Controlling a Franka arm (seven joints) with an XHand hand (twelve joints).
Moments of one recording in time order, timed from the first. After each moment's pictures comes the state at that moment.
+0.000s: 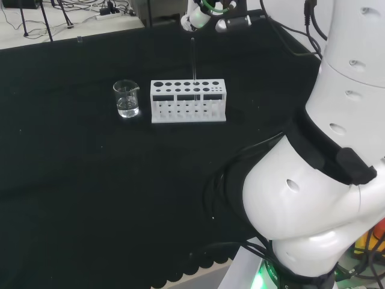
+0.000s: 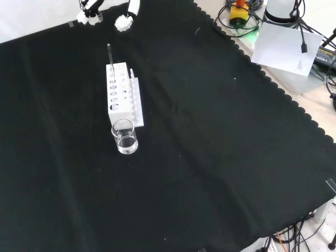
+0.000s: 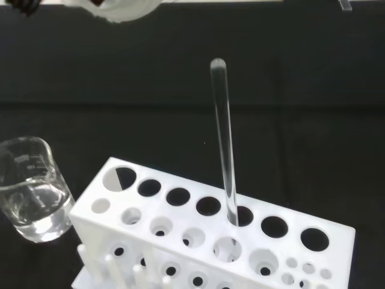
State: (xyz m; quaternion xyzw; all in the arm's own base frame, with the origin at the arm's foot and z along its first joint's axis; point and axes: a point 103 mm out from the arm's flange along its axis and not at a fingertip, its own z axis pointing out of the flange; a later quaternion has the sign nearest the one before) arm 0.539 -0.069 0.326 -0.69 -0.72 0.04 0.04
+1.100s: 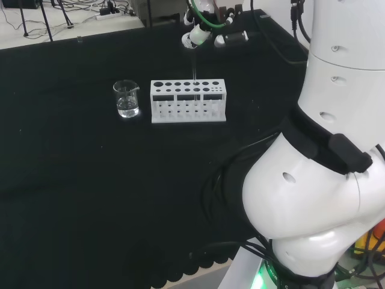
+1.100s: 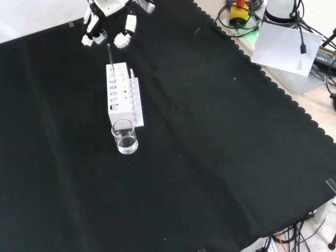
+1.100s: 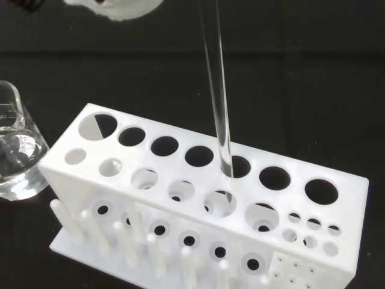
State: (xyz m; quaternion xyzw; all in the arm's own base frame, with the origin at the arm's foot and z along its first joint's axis) arm 0.551 -0.074 0.276 -0.69 -0.72 0.06 0.07
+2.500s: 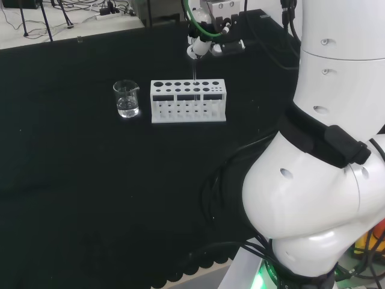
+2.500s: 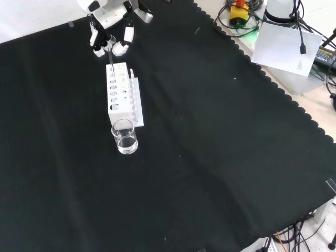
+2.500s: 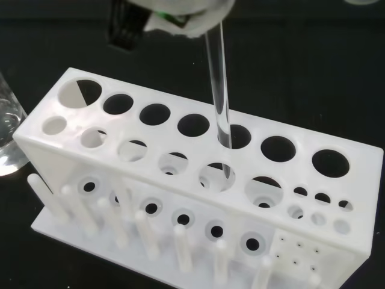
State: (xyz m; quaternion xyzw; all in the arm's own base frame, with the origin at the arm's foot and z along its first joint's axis) arm 0.560 -0.073 0.246 -0.69 -0.71 0.08 0.09
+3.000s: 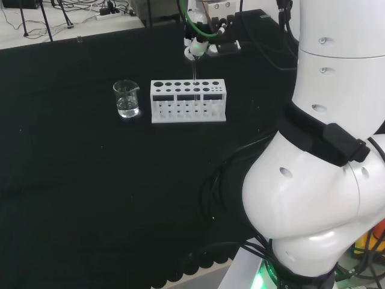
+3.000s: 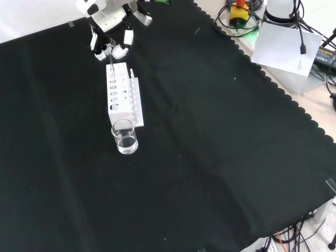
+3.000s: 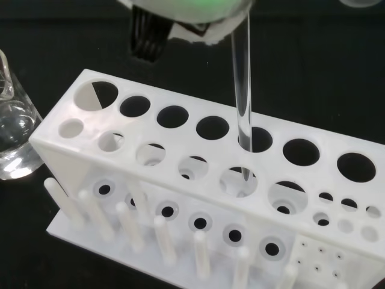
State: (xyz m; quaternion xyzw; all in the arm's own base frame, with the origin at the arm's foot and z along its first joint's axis) arm 0.566 -0.064 0.243 -0.69 -0.72 0.08 0.09
